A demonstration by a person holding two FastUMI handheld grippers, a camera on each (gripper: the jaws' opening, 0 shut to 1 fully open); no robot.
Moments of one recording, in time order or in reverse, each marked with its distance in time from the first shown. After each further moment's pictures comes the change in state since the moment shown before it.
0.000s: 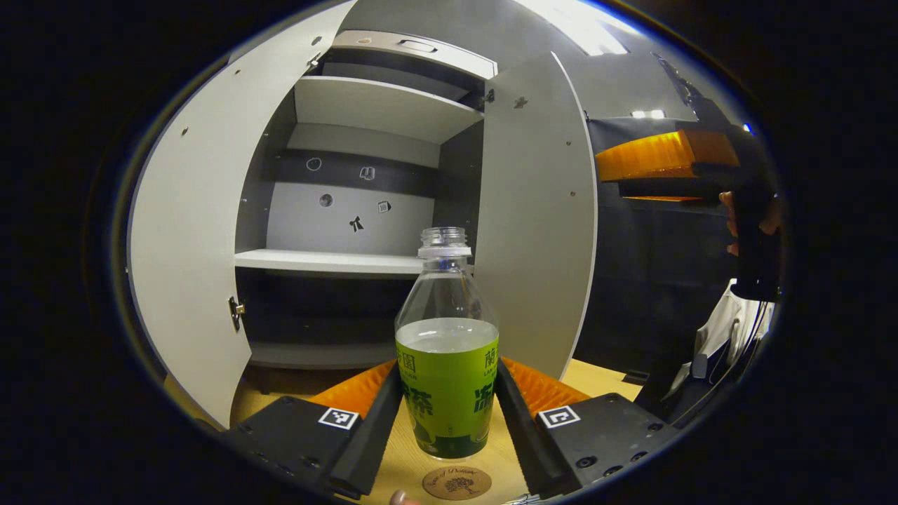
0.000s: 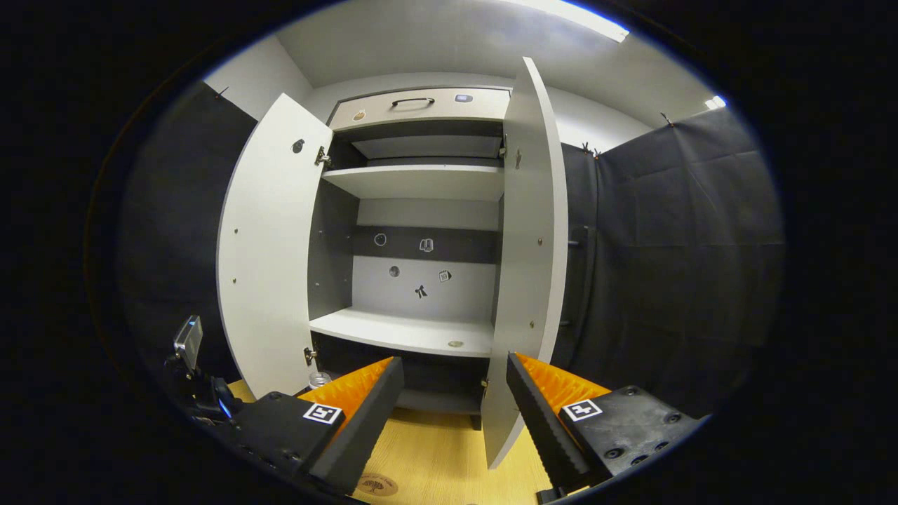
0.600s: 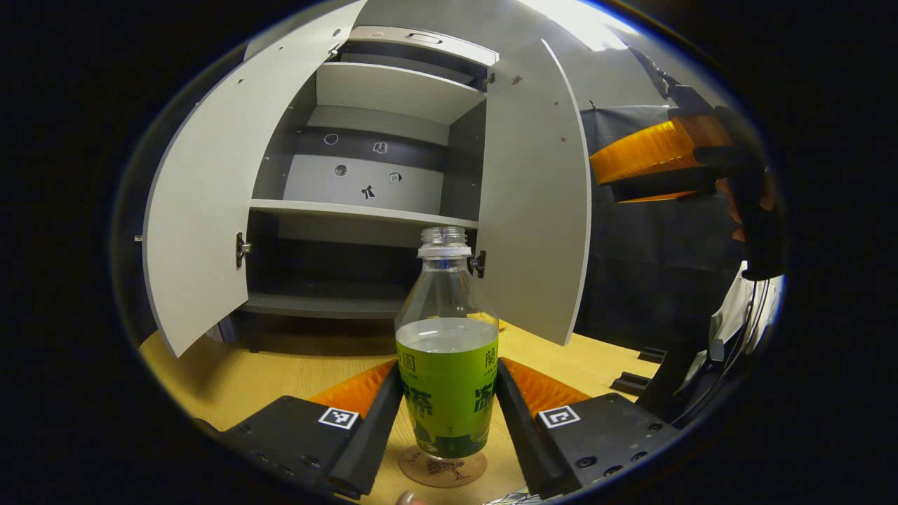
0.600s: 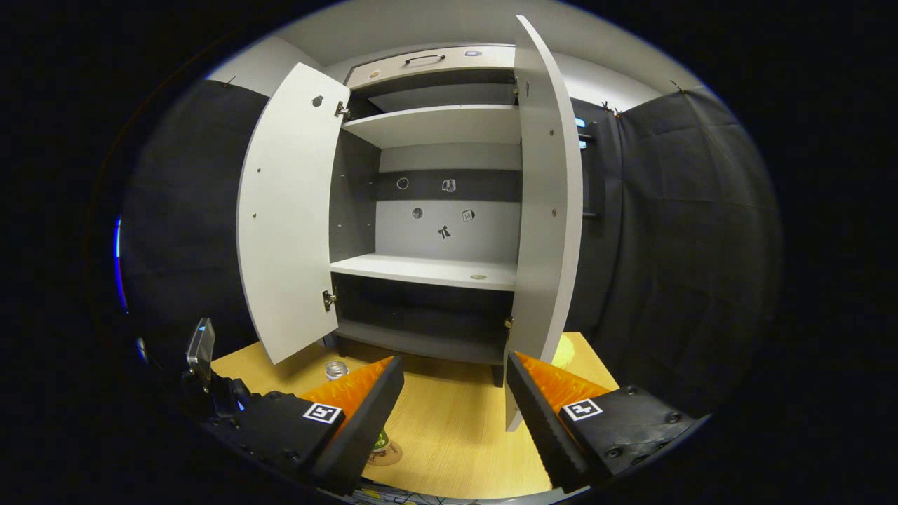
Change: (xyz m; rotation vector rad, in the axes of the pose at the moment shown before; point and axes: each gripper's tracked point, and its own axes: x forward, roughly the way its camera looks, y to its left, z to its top) left arm -0.002 -0.015 -0.095 0.012 -0.007 0.045; right arm -0.017 0.005 -0.109 0.012 0.175 0.122
